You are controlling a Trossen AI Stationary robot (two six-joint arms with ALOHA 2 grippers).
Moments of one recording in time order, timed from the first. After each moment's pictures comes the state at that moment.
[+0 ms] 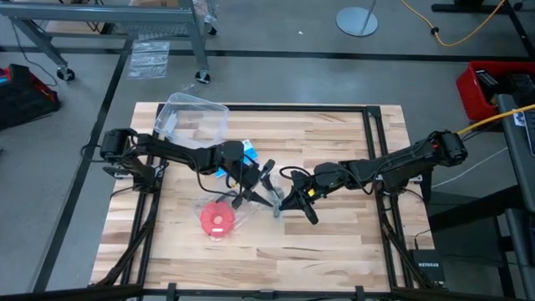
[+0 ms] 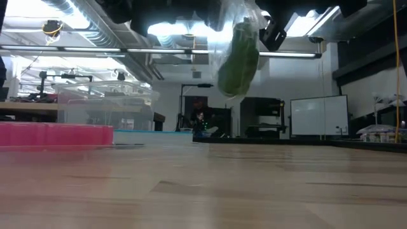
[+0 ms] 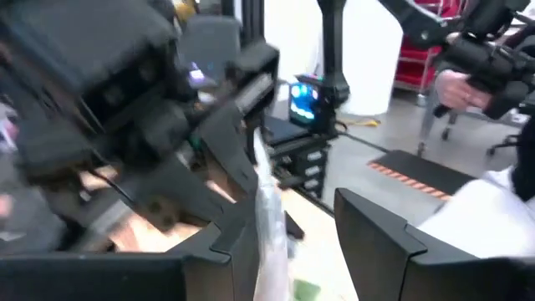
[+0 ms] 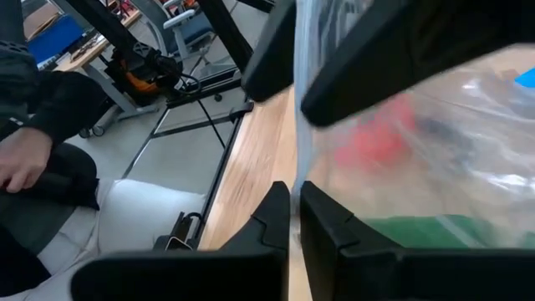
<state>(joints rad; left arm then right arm) 0.01 1.63 0.96 0.57 0.65 0.08 0.20 1.38 0.80 0.25 -0.22 0.41</state>
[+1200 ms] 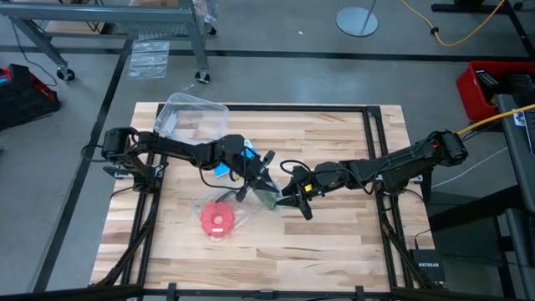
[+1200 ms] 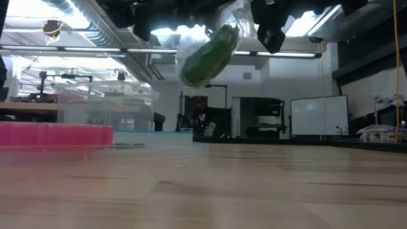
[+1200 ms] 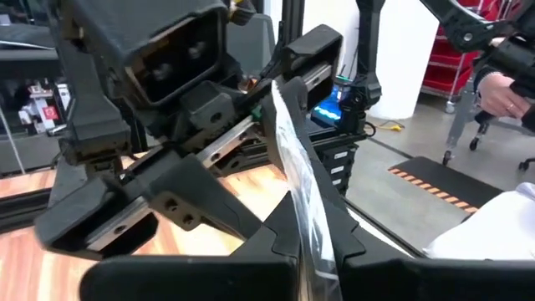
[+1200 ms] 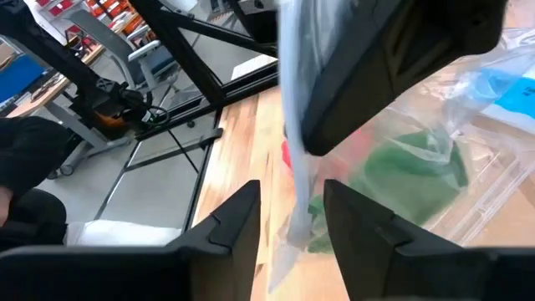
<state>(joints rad) 0.07 1.64 0.96 0.57 0.62 0.05 0.20 1.38 0.80 0.26 -0.08 0.49</state>
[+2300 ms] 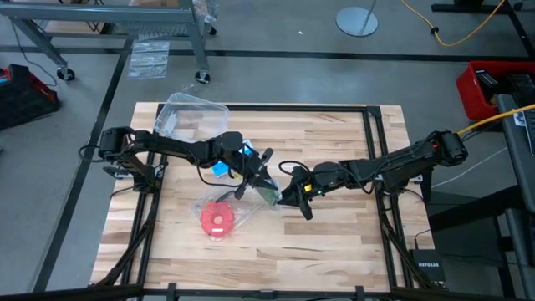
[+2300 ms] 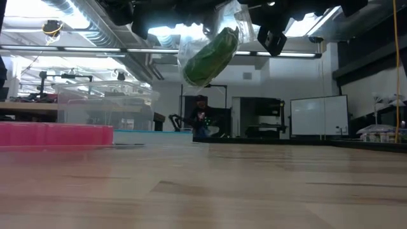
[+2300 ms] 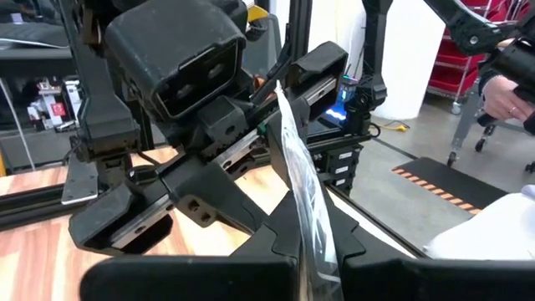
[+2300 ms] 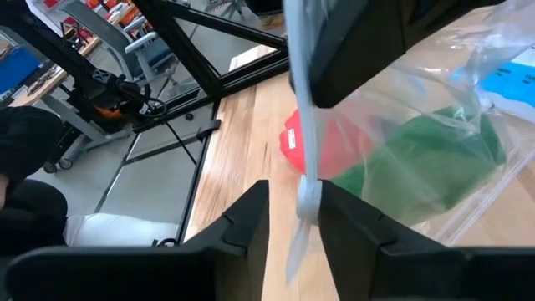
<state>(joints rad) 0.09 1.61 0.96 0.53 0.62 0.05 0.20 1.38 0.80 0.24 -0.10 0.49</state>
